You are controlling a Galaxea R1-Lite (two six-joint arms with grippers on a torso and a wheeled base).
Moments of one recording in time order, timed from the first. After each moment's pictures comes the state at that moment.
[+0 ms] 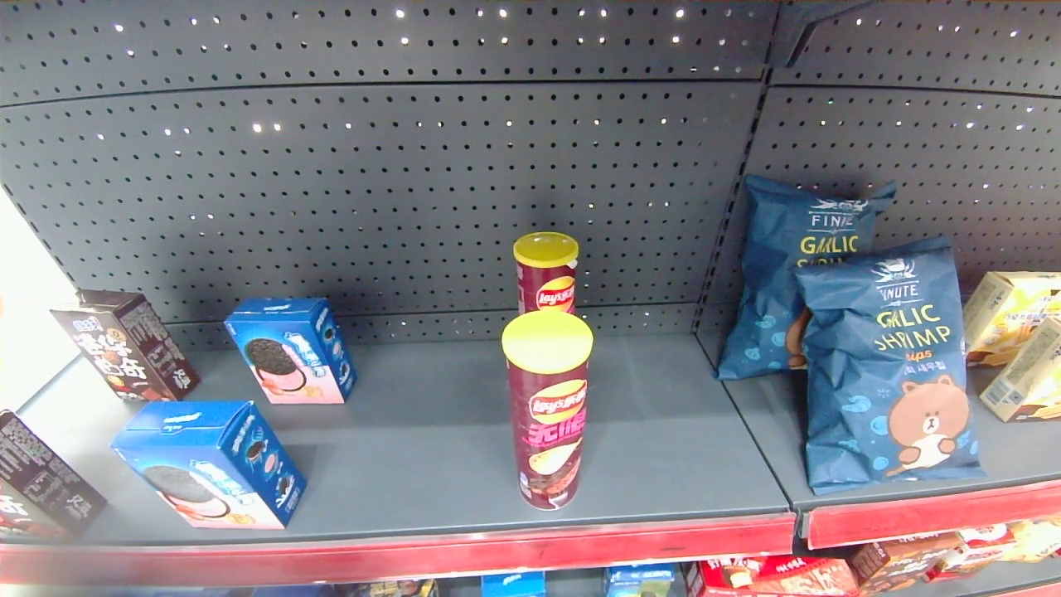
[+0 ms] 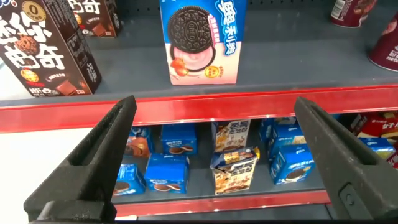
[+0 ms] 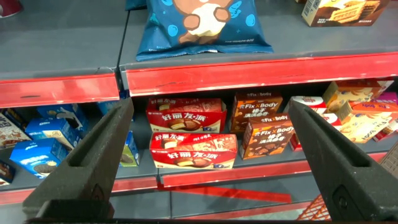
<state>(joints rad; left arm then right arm) 0.00 0.00 0.00 0.00 0.01 -0.01 -0.04 0.07 0.00 0.00 -0.02 0.00</state>
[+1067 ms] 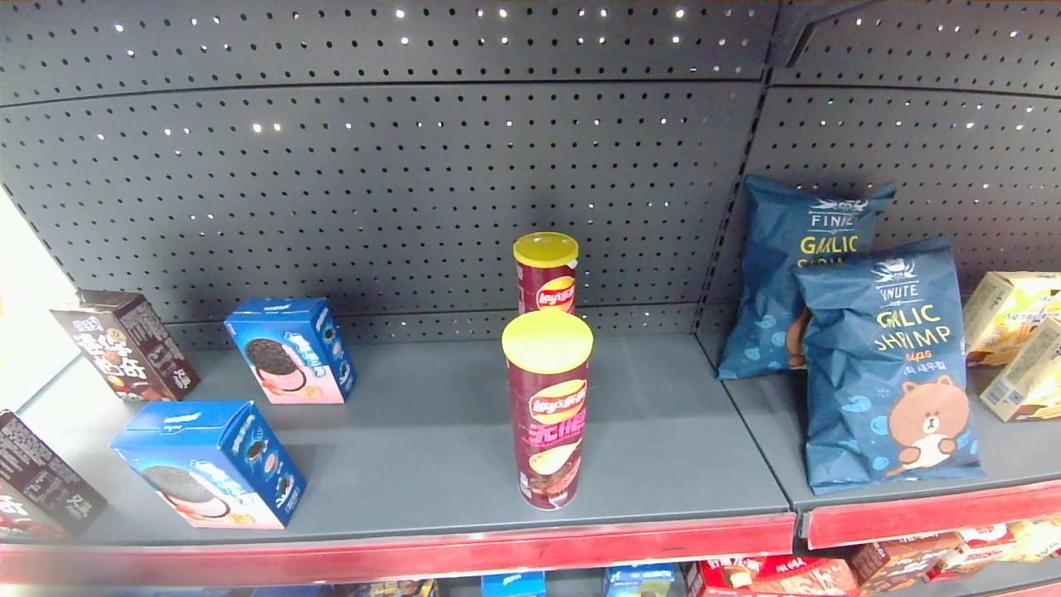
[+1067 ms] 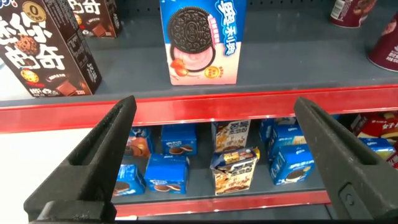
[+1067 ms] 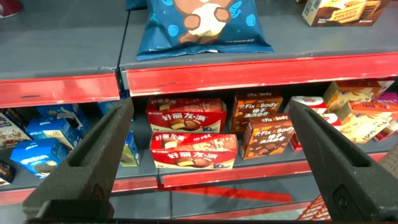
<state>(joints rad) 0.00 0.00 0.00 0.00 0.01 -0.01 -0.04 0.07 0.00 0.00 -0.02 0.00</state>
